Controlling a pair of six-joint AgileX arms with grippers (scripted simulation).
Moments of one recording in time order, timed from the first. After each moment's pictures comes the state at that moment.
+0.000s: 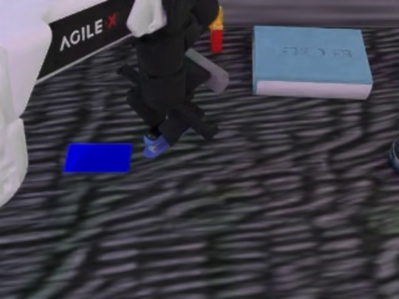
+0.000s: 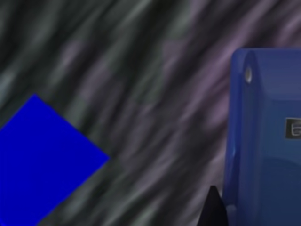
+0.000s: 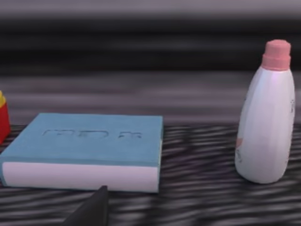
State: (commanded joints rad) left arm -0.55 2.21 1.93 -1.29 0.00 0.25; right arm 0.00 0.00 0.00 0.00 0.00 0.00
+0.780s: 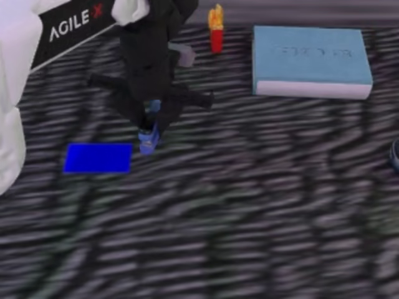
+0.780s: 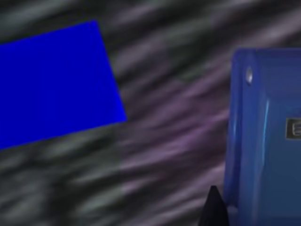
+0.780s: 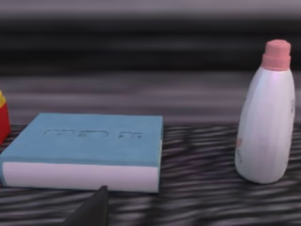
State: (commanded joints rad) left arm -0.49 2.25 1.99 -1.33 0.00 -0.22; right arm 0.00 0.00 0.00 0.00 0.00 0.00
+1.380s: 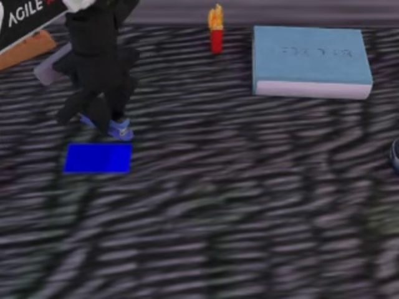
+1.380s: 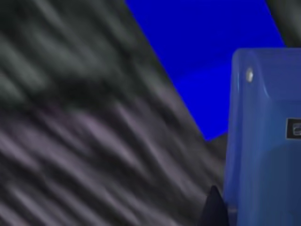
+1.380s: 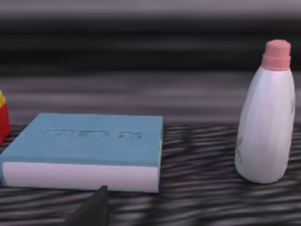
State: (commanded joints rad) left arm -0.33 2.28 2.00 -1.39 0.00 -1.35; right arm 0.00 0.00 0.00 0.00 0.00 0.00
